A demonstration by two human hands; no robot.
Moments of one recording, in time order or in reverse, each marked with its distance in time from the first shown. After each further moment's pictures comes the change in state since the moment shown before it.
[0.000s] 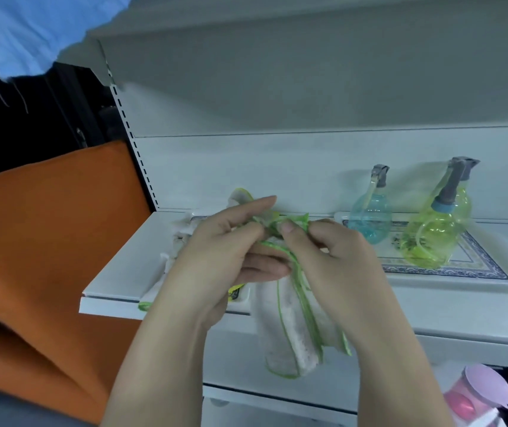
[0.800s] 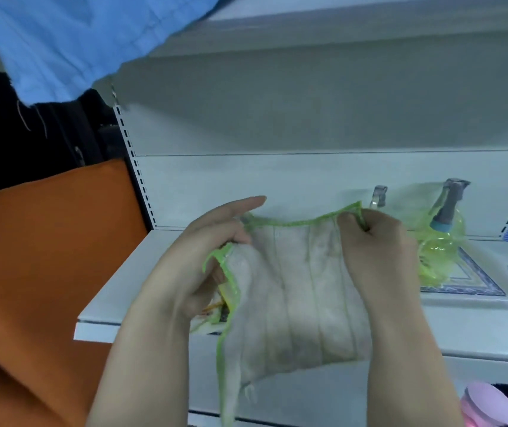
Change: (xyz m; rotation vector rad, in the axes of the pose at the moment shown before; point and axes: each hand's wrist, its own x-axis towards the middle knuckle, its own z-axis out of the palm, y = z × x) left_hand 0.028 0.012 -0.046 0.019 -0.114 0.038; right_hand 0.038 0.000 -0.005 -0.182 0.378 0.149
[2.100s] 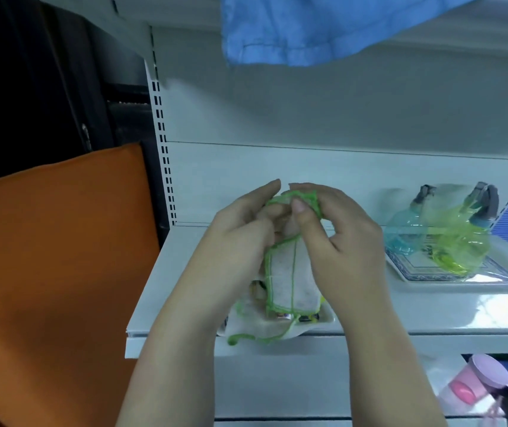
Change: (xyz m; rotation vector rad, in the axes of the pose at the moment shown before) left_hand -0.002 -0.007 -0.139 -0.080 -0.154 0.188; right_hand -0.082 -0.091 0.150 0.081 0.015 -0.517
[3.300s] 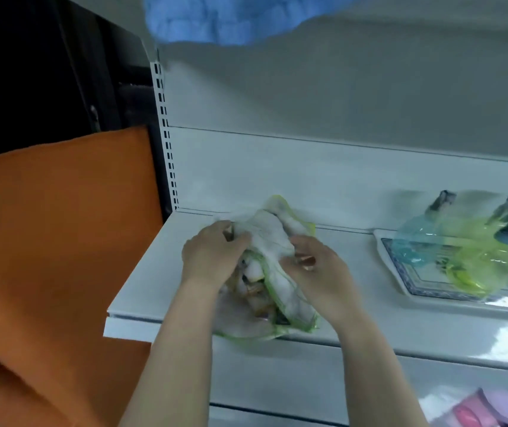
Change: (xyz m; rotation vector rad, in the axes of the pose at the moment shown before) left_hand 0.071 -0.105 -0.006 0.790 0.412 -0.317; right_hand -0.009 0.118 -0.002 -0.050 -0.534 0.560
